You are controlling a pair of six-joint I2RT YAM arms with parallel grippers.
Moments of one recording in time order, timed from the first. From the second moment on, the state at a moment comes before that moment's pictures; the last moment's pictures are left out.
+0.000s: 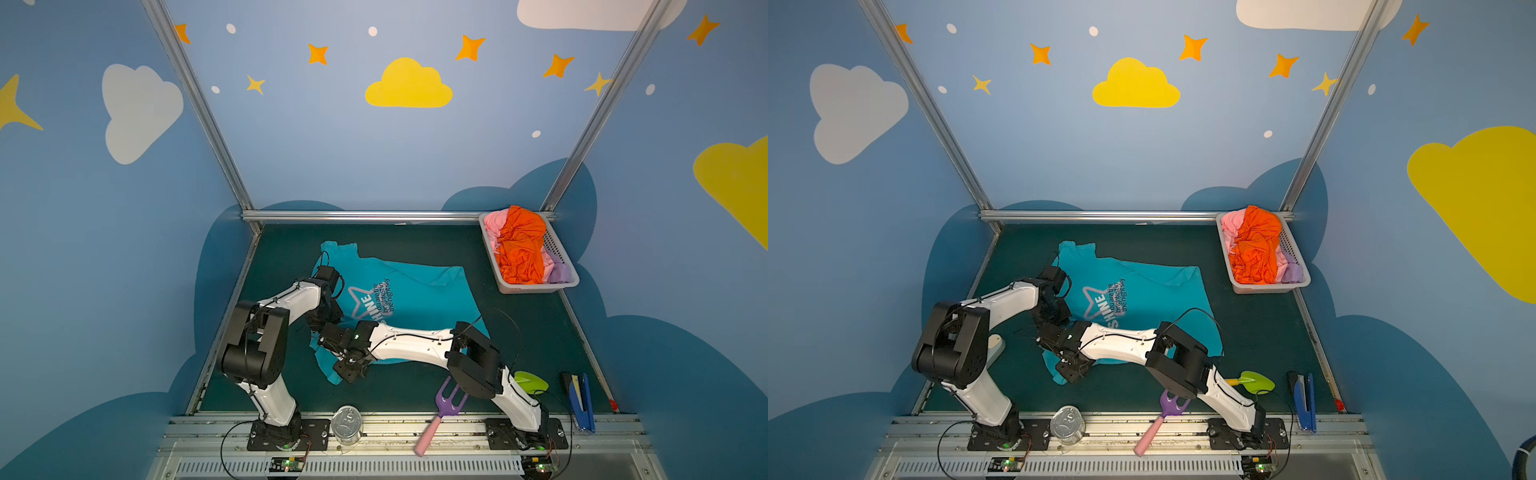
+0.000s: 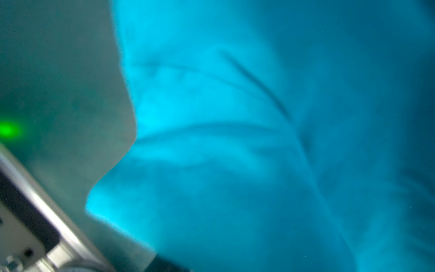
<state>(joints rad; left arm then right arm) -0.21 1.74 1.02 -0.75 -0.01 -0.81 1.29 2.27 1.81 -0.86 -0.01 0.31</state>
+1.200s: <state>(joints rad) -0.20 1.79 1.09 -0.82 0.02 -0.79 1.28 2.10 1.63 -0.83 -0.12 0.25</state>
